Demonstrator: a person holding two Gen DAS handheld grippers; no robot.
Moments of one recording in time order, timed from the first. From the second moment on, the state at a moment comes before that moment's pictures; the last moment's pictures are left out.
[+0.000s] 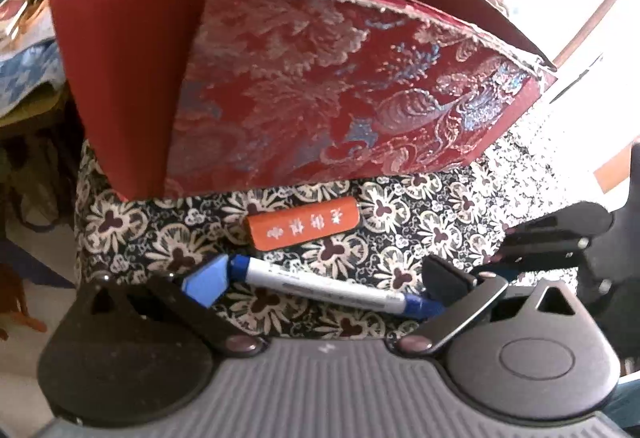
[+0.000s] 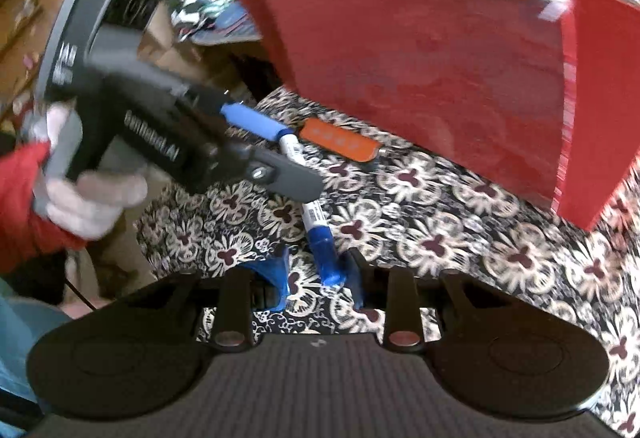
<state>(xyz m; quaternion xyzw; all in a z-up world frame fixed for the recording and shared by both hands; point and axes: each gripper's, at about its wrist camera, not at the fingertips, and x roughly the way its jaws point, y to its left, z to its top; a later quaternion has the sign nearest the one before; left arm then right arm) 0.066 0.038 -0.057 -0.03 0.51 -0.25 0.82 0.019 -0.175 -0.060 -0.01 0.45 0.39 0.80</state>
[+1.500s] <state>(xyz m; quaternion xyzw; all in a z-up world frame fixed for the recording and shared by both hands) 0.035 0.006 -0.031 -0.21 0.50 -0.22 0.81 -0.023 -0.203 -0.042 -0.02 0.36 0.36 0.86</state>
